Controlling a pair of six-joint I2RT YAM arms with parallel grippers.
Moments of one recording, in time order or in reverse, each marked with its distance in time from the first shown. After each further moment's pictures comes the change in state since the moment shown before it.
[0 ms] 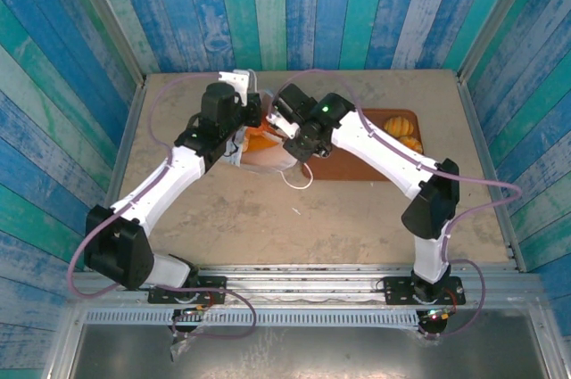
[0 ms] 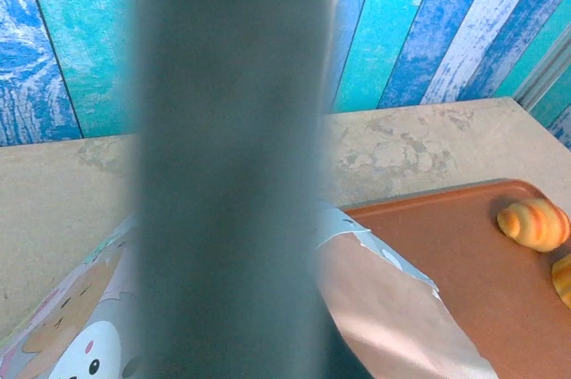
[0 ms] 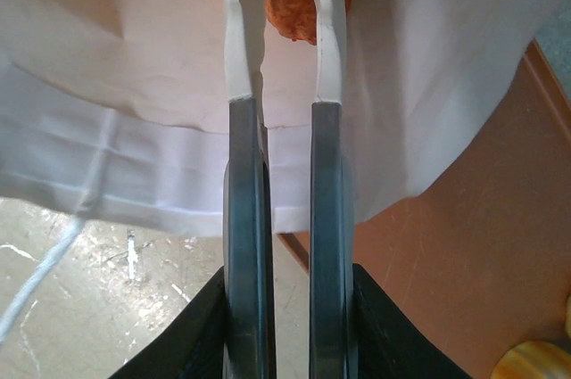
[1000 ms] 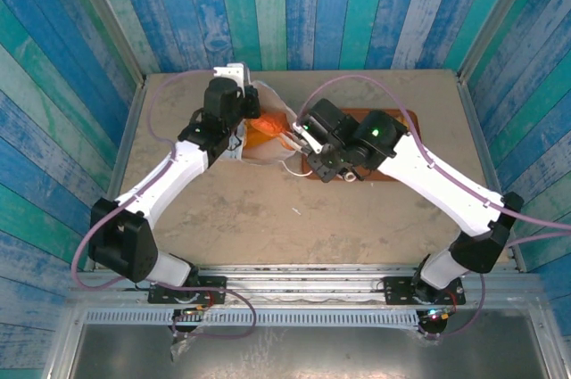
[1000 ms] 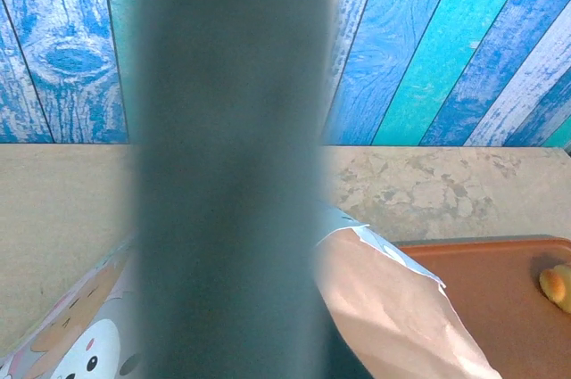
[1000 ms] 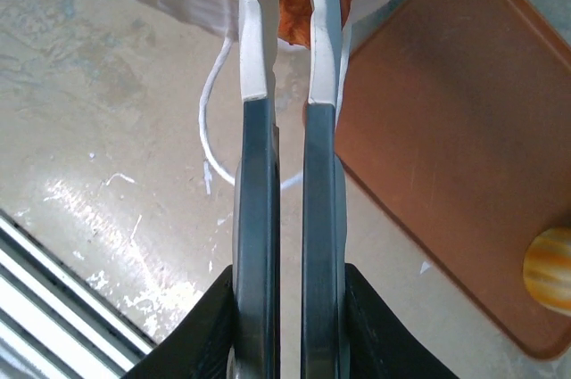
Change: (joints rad) left arm 0.000 0.046 0.049 0.016 -0.127 -0.069; right arm 0.100 -0.348 -0.177 -0.108 0.022 0.229
